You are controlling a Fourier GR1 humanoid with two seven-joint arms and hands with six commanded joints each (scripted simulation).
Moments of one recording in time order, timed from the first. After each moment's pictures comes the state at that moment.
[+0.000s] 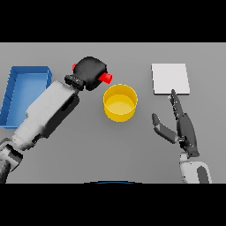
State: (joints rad) left arm -0.91 0.28 -0.58 -0.95 -0.81 -0.23 0.10; right arm 0.10 -0.06 0.12 -1.73 0.21 -0.02 -0.09
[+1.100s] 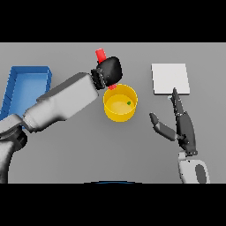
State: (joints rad) left arm -1.22 0.26 -1.03 -0.78 -1.26 -0.32 -0.19; right arm 0.08 -0.04 0.11 -1.70 0.21 -0.05 -0.09
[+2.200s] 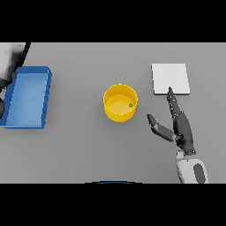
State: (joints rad) left arm -1.68 0.45 -0.55 -0.33 -1.01 -0.32 -0.09; right arm 0.07 -0.03 0.12 -1.69 0.20 -0.02 -0.13
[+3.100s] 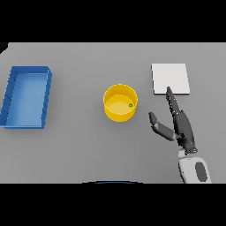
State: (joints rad) left arm -0.99 0.59 0.00 -0.47 -0.32 0.06 0.26; right arm 0.05 -0.07 0.13 -1.67 0.20 0.00 -0.14
